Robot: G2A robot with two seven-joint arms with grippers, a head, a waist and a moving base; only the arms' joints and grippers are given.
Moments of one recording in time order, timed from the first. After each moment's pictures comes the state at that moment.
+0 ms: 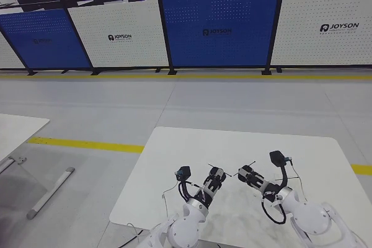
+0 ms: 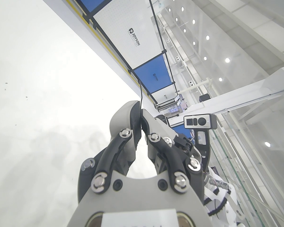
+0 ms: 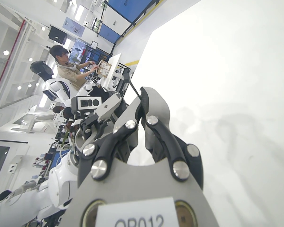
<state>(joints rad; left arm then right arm) 1.50 -1.30 -0.95 -1.74 0.16 0.13 0.23 -1.24 -1.08 1.03 -1.68 -0.10 0.07 0.49</state>
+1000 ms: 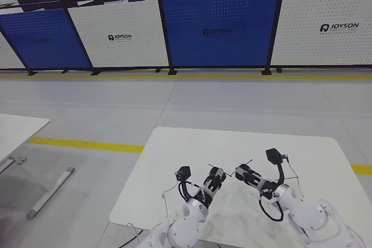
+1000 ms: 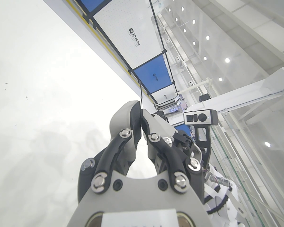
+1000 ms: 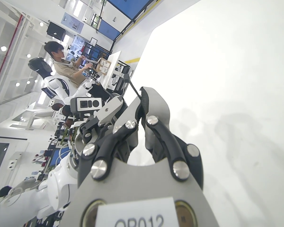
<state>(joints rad) 1.50 -1.30 -0.95 -1.74 0.16 0.13 0.23 -1.21 -1.11 1.02 -1.65 -0.11 0.07 0.53</state>
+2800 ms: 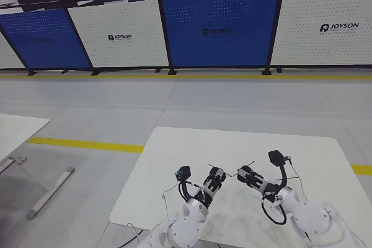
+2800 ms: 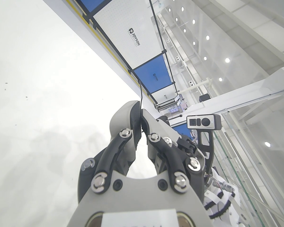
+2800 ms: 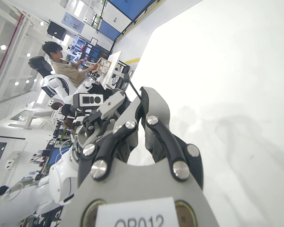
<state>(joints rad) 1.50 -1.30 -0.95 -1.74 0.16 0.13 0.23 -1.26 -1.12 1.08 -1.69 -0.16 0.06 0.57</state>
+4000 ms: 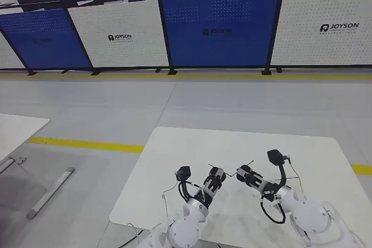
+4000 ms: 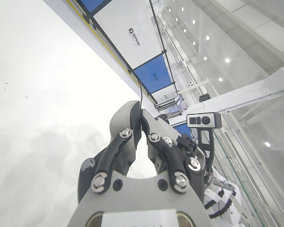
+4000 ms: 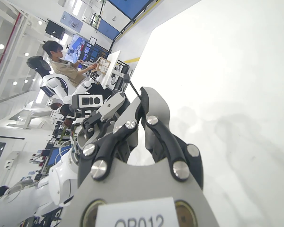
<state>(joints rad) 1.50 -1.30 -0.95 -1.74 0.16 0.13 0.23 -1.26 -1.14 1.09 -1.69 -0.18 0.07 0.58</state>
